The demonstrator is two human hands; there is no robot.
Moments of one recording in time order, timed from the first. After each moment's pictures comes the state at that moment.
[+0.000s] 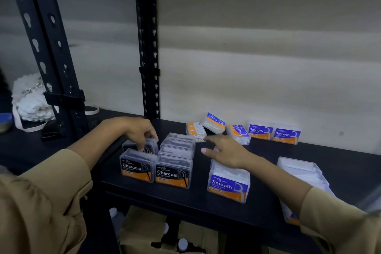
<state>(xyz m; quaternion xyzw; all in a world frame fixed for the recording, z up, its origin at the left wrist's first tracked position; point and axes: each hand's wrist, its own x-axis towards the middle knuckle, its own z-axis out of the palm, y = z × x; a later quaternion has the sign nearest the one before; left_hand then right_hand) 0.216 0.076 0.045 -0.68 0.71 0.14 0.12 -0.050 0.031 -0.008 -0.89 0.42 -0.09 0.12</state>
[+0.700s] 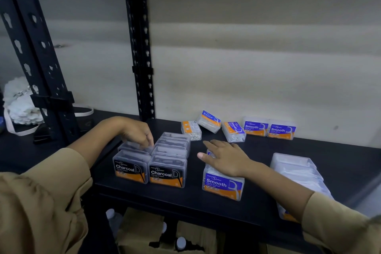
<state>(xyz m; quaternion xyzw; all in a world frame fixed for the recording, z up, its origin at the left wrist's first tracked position) 0.211 0.062 0.040 -0.68 0.68 0.27 0.12 -0.064 0.039 -0.021 -0.88 0.46 0.00 0.10</state>
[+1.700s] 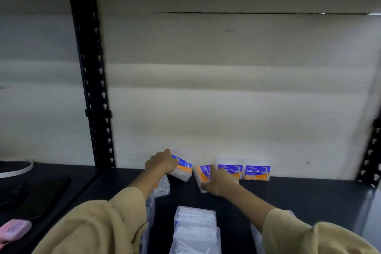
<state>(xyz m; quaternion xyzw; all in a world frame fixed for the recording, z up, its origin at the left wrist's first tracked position) 0.088 -0.110 -0.002 -0.78 0.60 0.13 -0.14 -0.096 -0.083 -0.021 -0.74 0.66 -0.05 0.12</state>
